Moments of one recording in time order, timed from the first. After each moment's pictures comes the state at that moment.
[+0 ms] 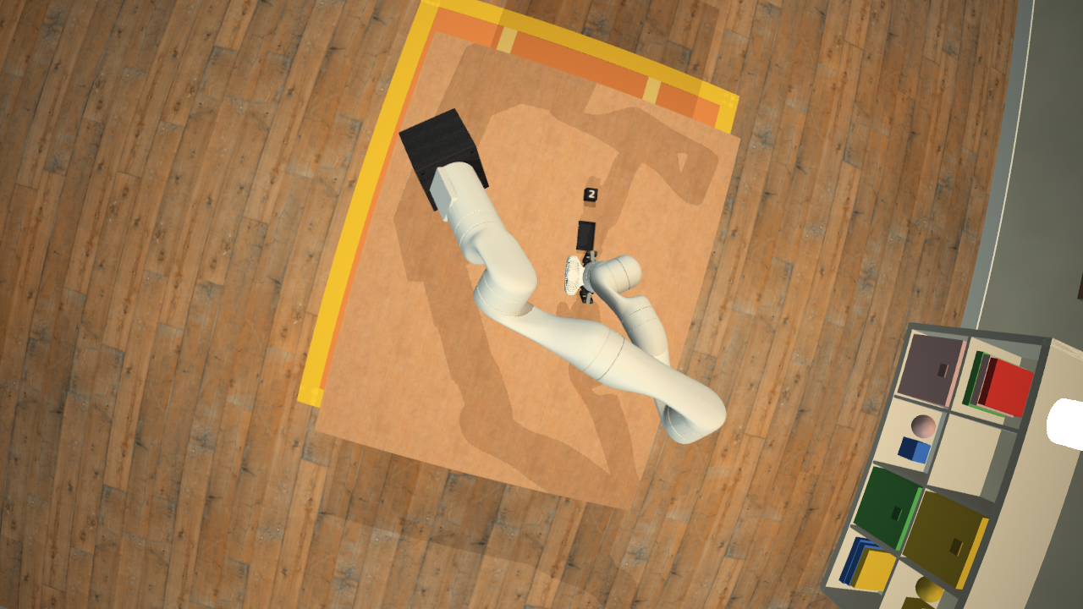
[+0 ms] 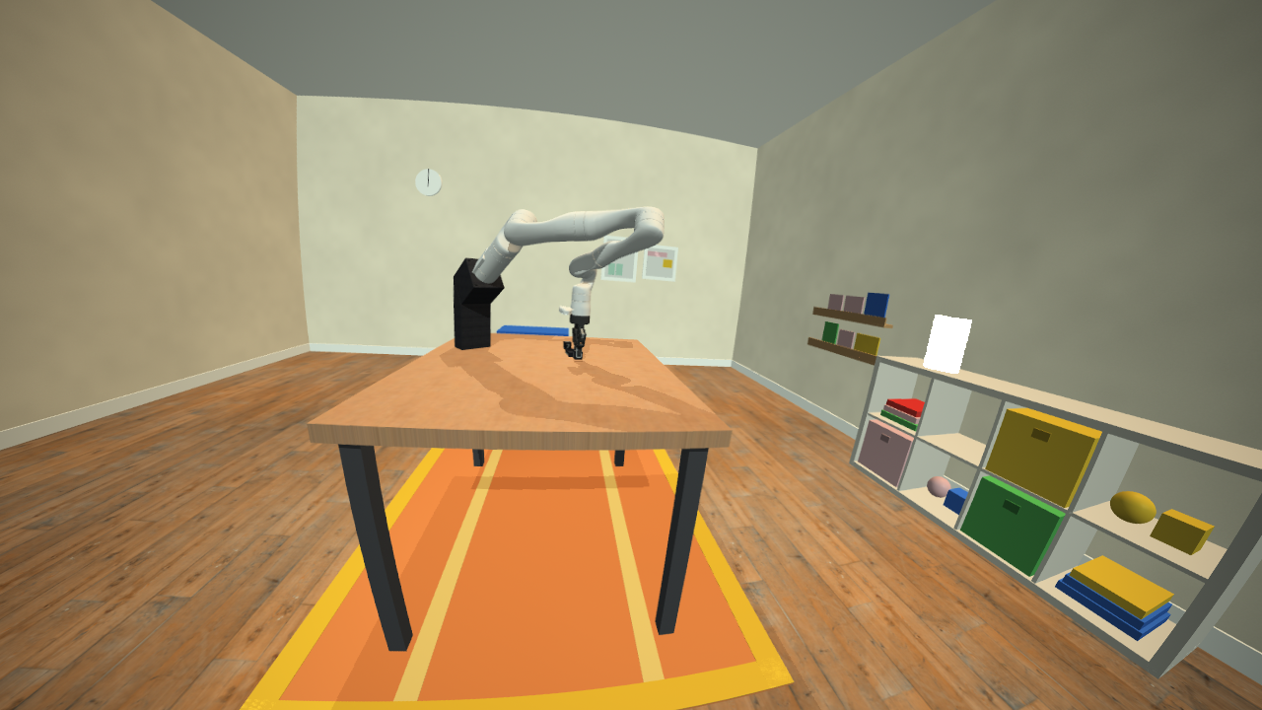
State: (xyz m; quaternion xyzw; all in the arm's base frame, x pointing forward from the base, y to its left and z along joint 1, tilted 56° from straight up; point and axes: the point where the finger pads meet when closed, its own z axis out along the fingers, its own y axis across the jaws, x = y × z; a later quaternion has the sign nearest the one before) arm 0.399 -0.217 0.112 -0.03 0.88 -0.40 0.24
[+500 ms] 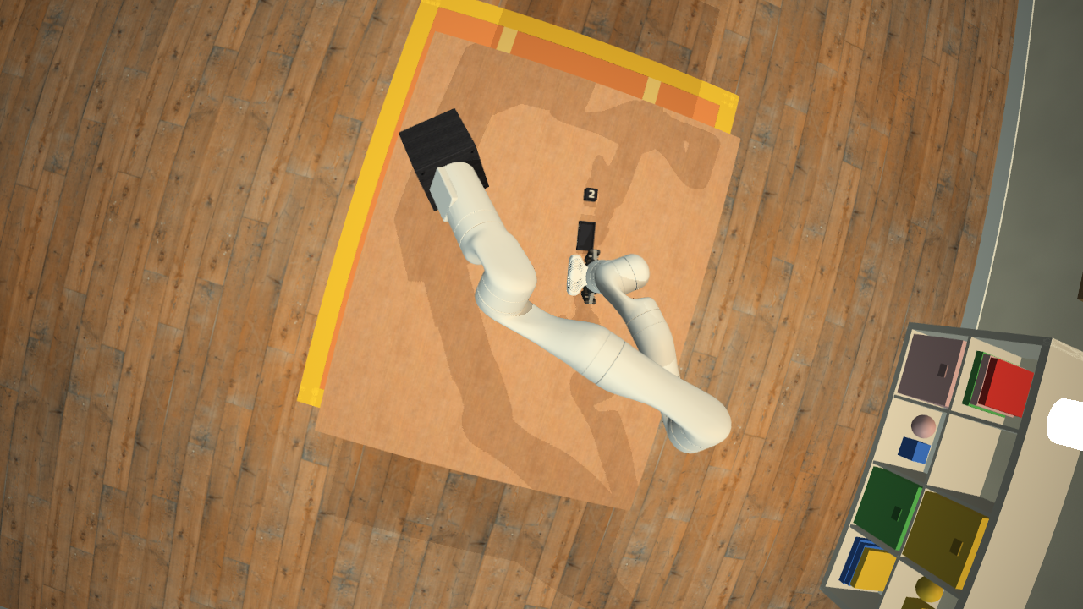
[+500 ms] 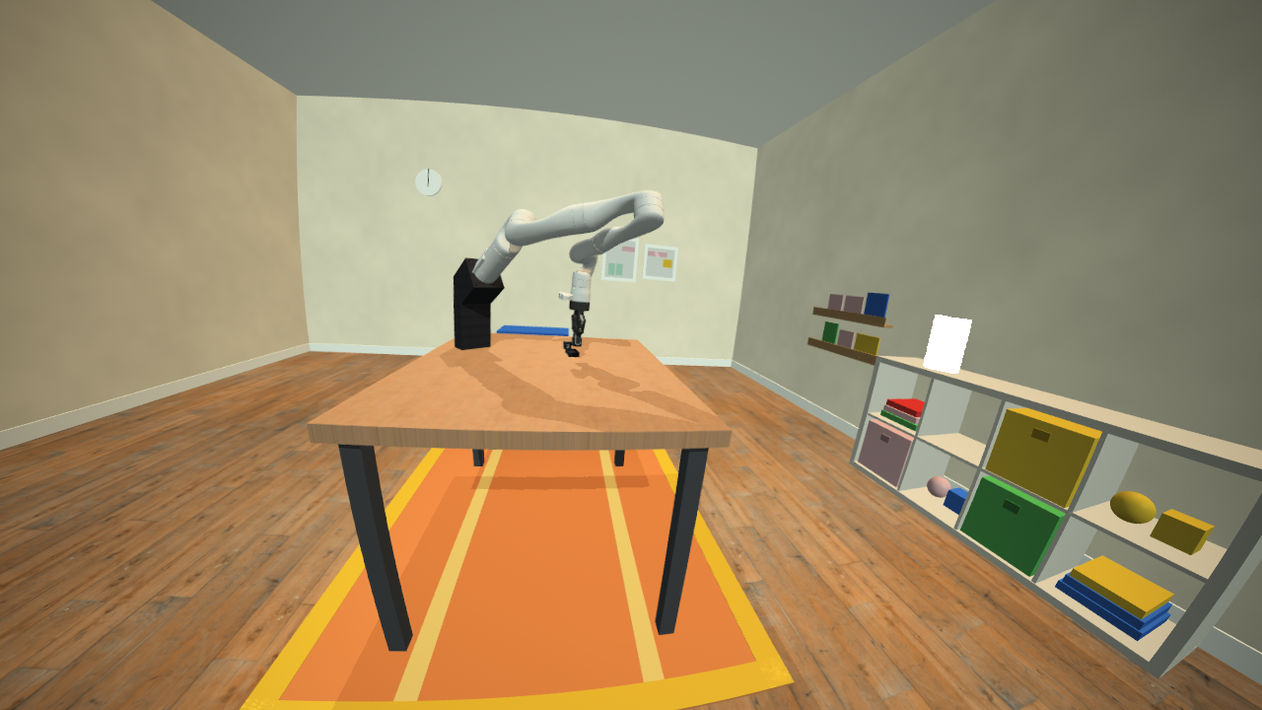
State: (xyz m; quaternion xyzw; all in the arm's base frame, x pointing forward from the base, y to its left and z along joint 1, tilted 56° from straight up) arm 0.371 -0.184 0.138 -0.02 0.88 -0.40 0.24
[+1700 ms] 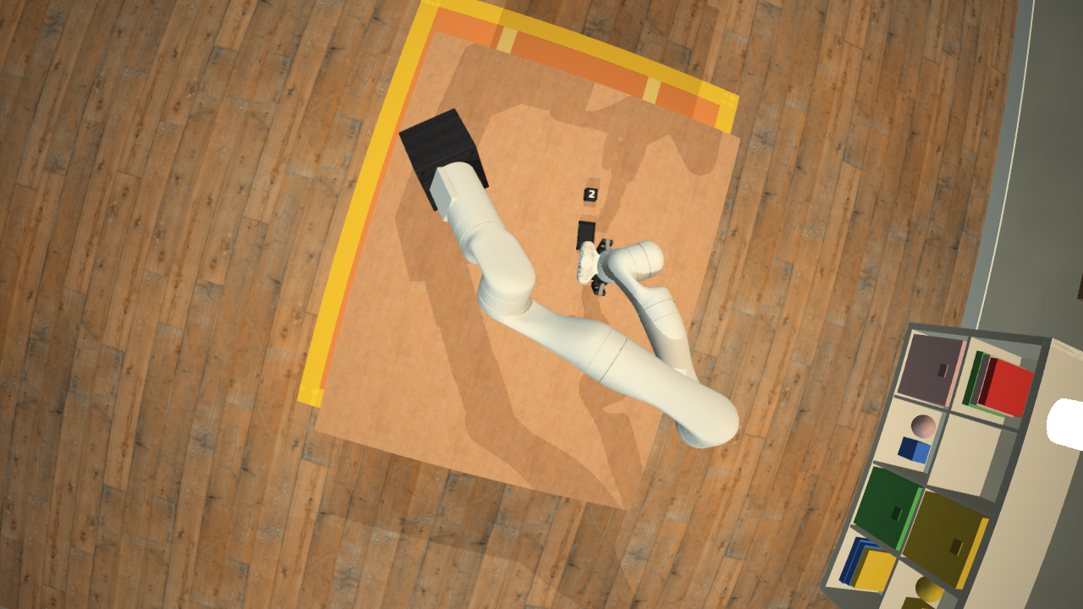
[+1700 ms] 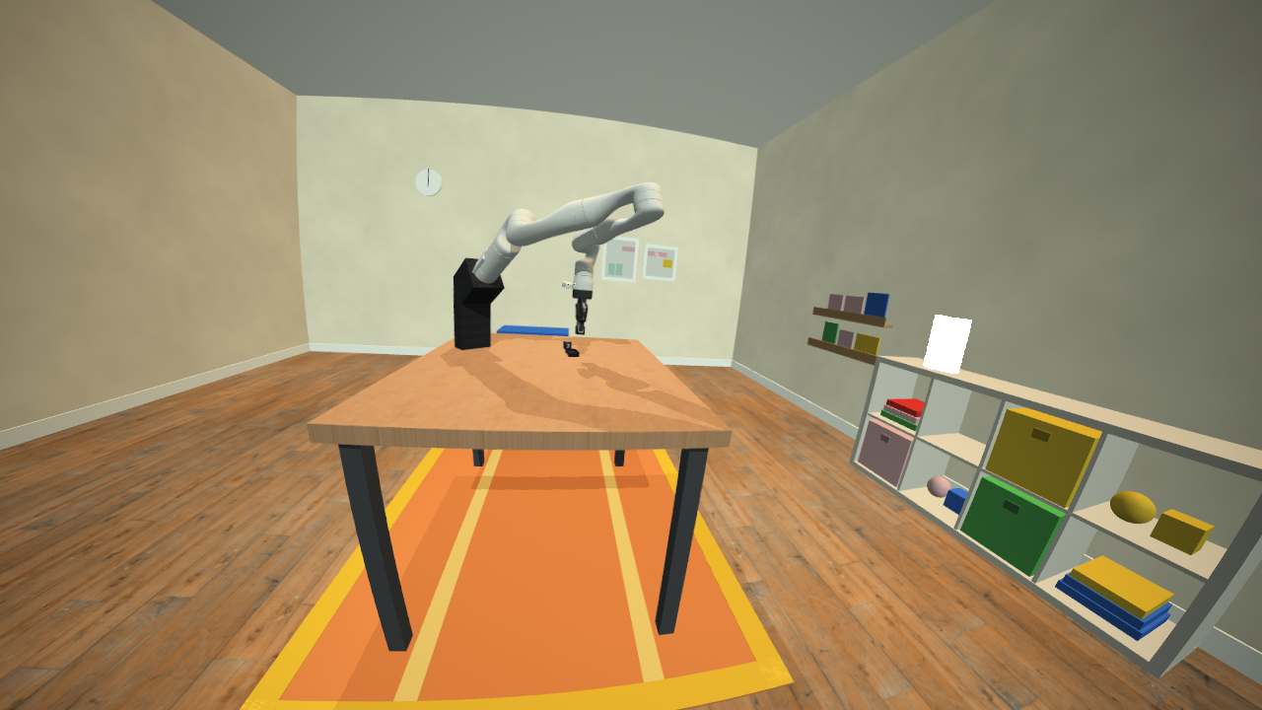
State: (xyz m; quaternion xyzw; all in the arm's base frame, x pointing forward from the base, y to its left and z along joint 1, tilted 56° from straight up) arm 0.369 -0.136 0.151 0.00 0.88 -0.40 0.25
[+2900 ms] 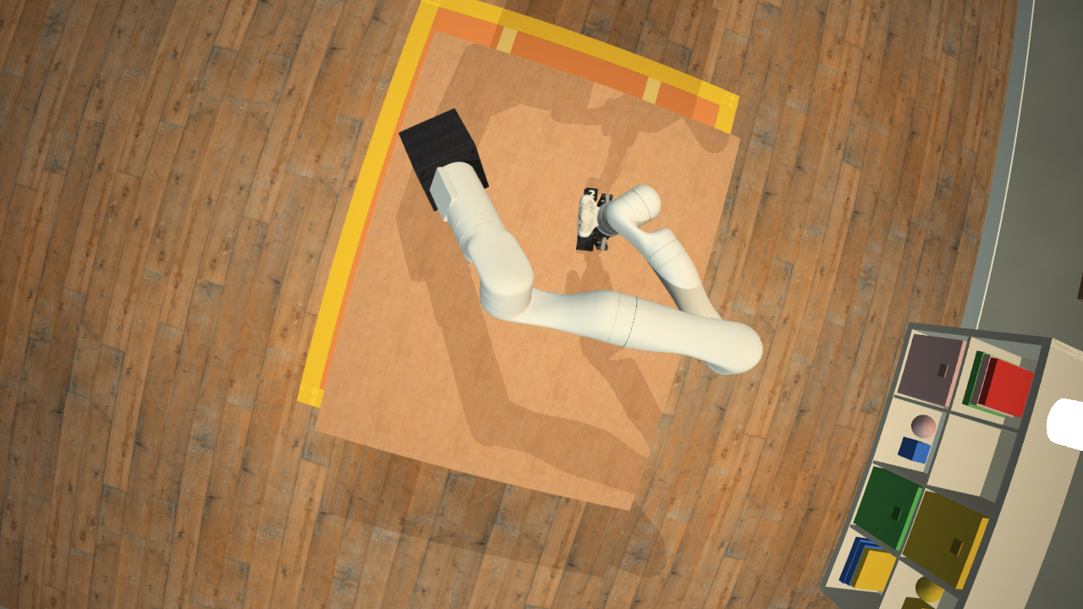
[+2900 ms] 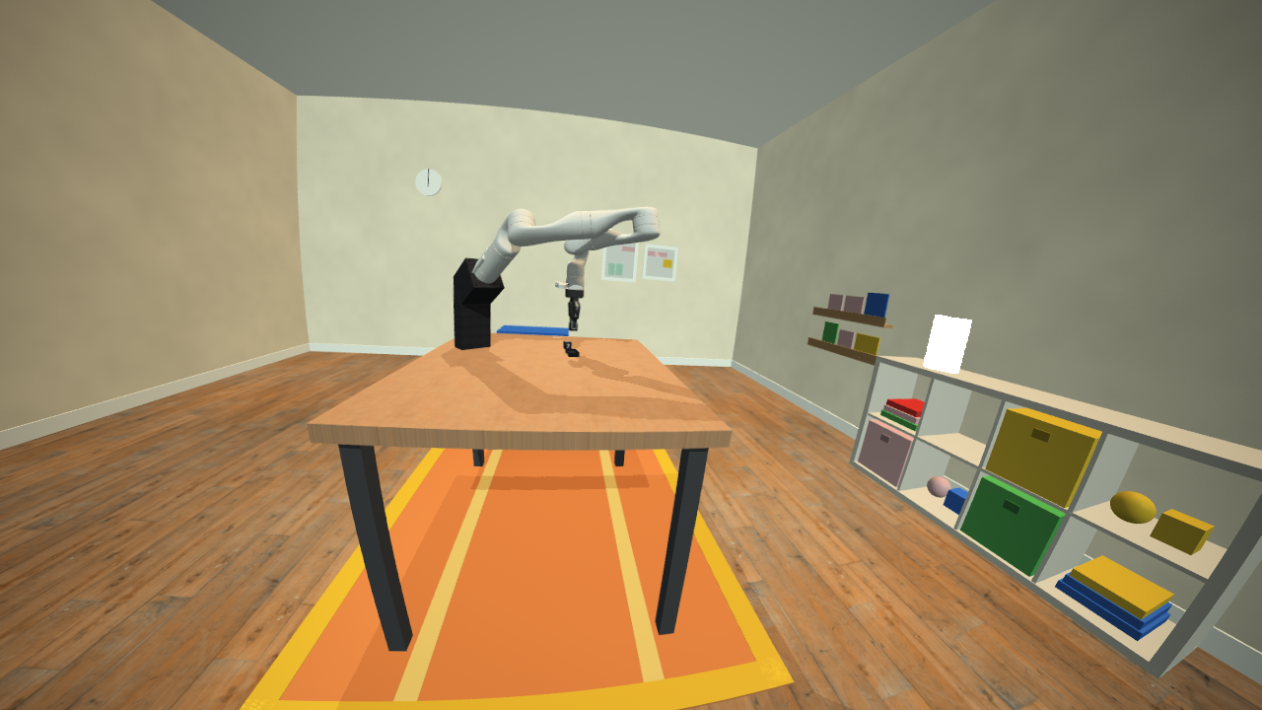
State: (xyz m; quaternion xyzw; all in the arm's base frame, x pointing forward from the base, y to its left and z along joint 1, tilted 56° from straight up) arm 0.383 -0.067 0.070 -0.03 0.88 -0.40 0.25
